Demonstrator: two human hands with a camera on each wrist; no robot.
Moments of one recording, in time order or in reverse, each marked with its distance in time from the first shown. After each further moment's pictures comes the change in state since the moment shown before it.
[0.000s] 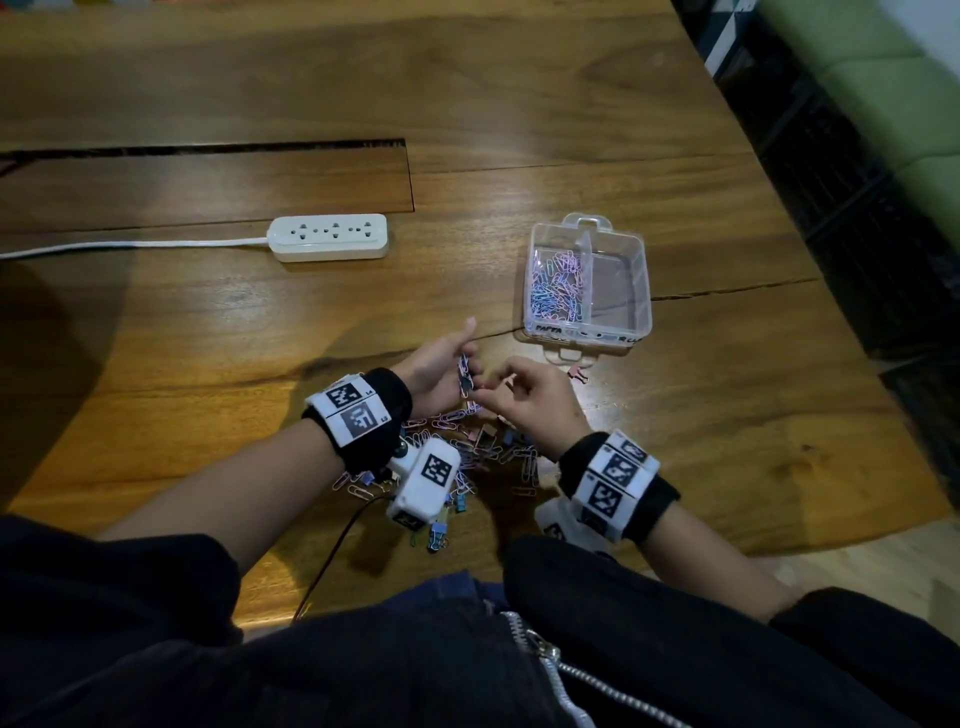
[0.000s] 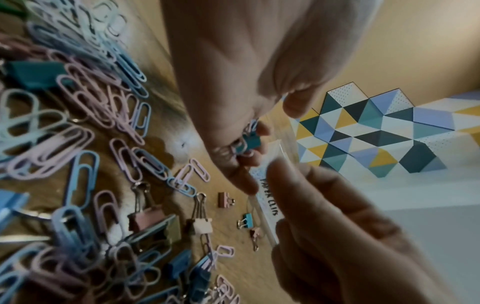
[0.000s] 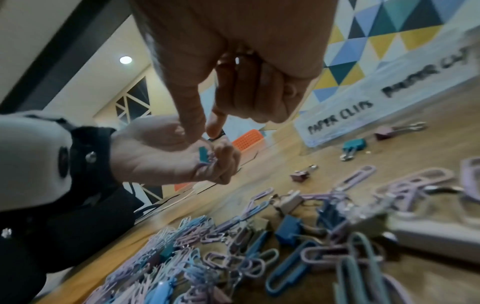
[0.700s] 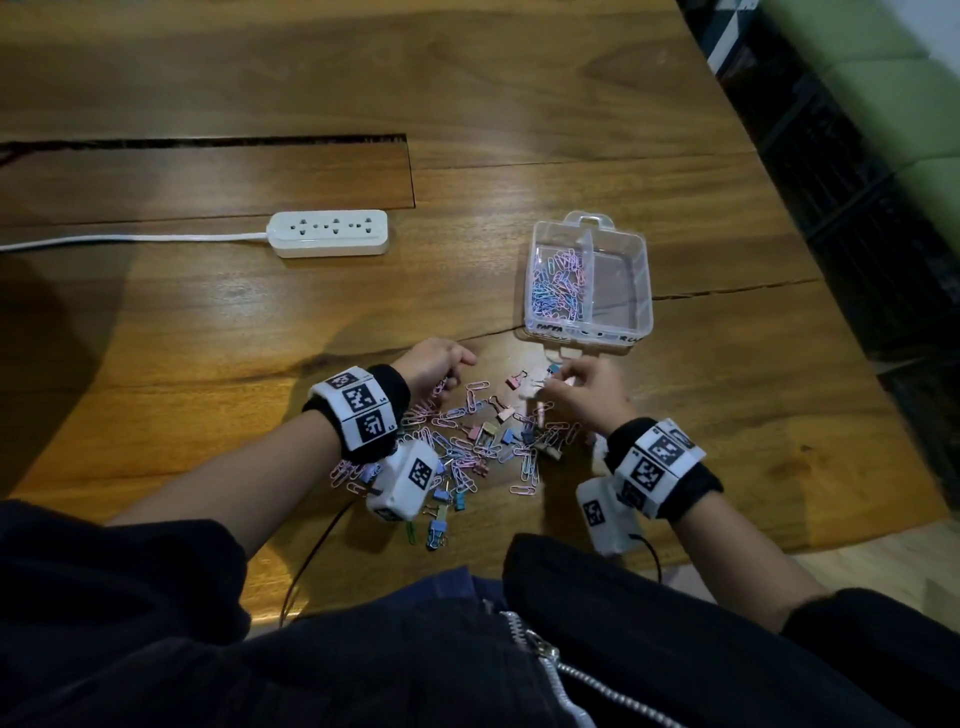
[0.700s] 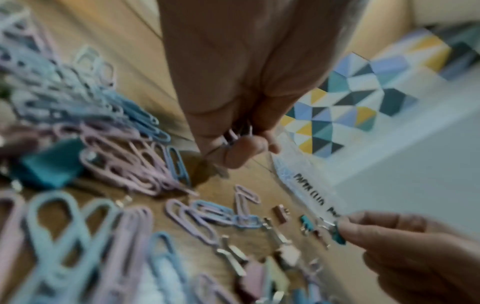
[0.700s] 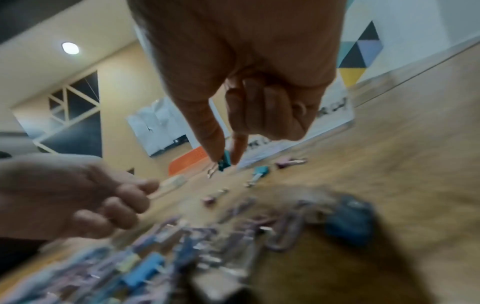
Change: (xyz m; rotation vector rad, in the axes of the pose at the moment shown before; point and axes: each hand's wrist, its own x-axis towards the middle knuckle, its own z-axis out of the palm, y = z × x) left_hand 0.008 0.000 -0.011 0.500 0.158 0.041; right_hand 0.013 0.032 -0.040 -0.077 0.017 0.312
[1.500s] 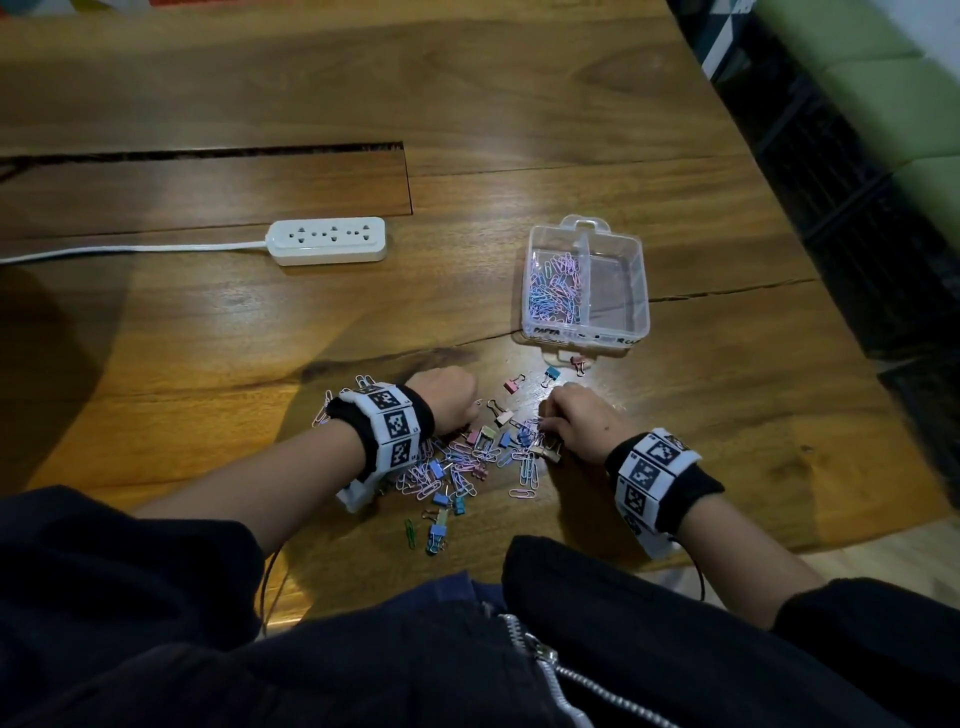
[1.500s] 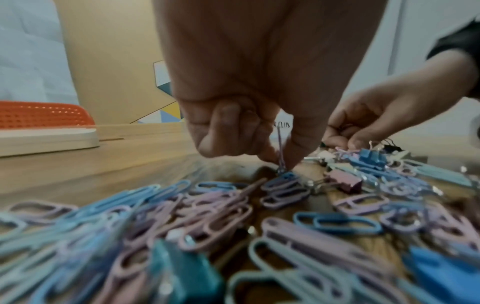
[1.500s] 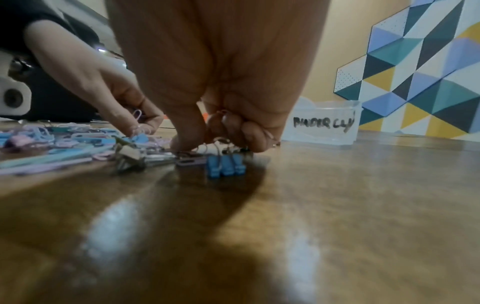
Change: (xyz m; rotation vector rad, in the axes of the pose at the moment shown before) left_hand 0.006 -0.013 0.016 1.353 0.003 0.260; right_hand 0.002 0.024 0.006 -0.527 -0.259 -0.154
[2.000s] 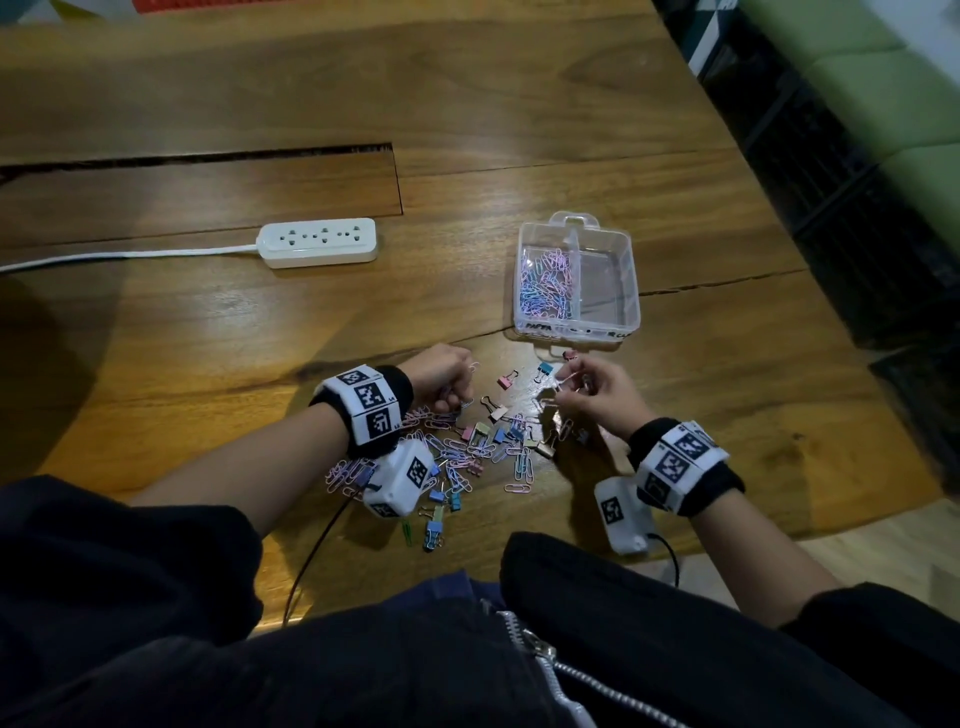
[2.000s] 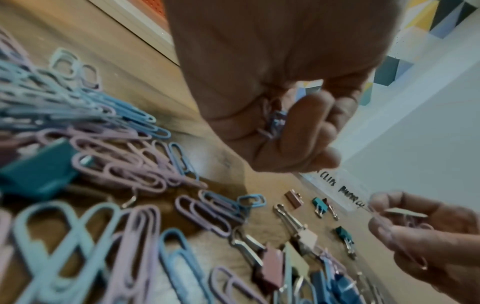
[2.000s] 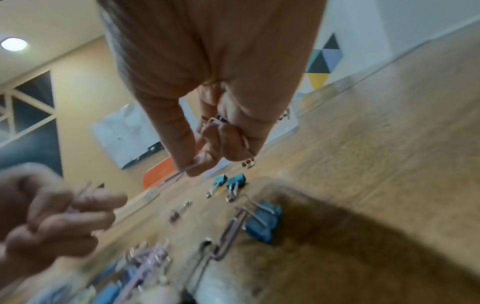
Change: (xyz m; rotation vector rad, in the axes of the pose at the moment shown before) left_hand -0.002 -0.009 -0.017 -1.194 -0.123 -0.162; right_hand -0.008 0.017 -0.015 0.768 0.149 0.044
